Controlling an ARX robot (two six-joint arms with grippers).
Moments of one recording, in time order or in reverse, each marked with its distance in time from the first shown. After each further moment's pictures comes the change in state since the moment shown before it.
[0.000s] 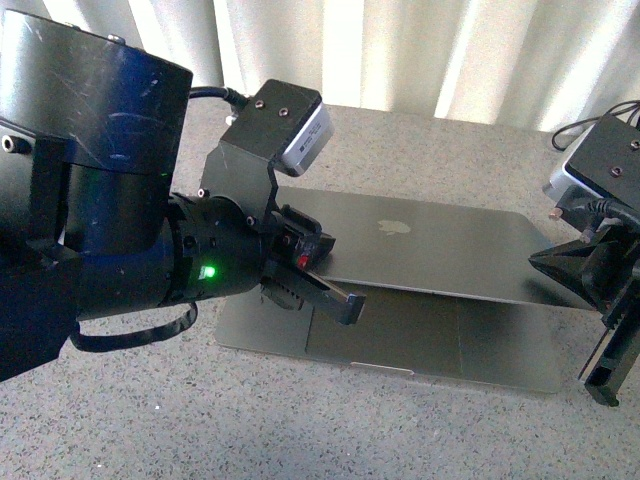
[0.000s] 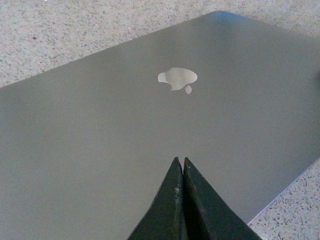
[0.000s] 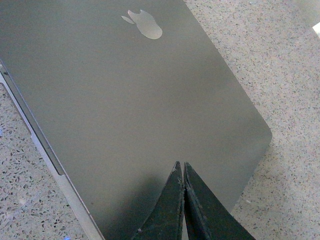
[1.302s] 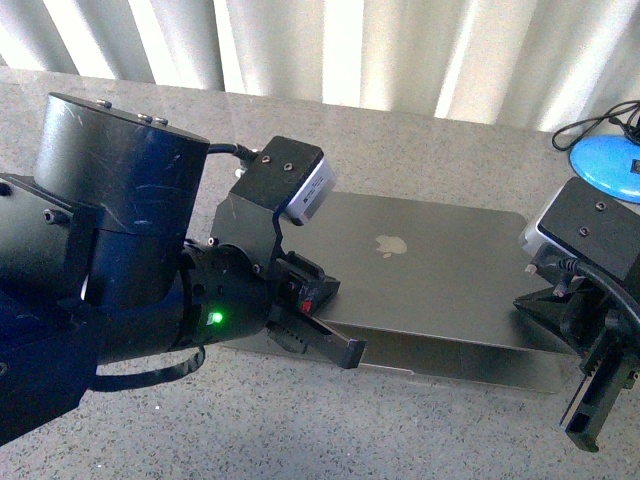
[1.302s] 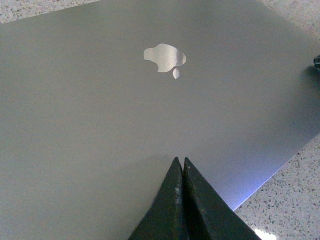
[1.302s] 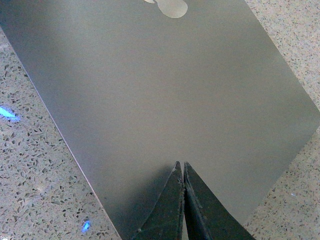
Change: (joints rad) left arm -0.016 0.084 -0.021 0.058 0.029 -0.057; right arm 0.011 0.108 -0.034 0.076 -0.004 0.009
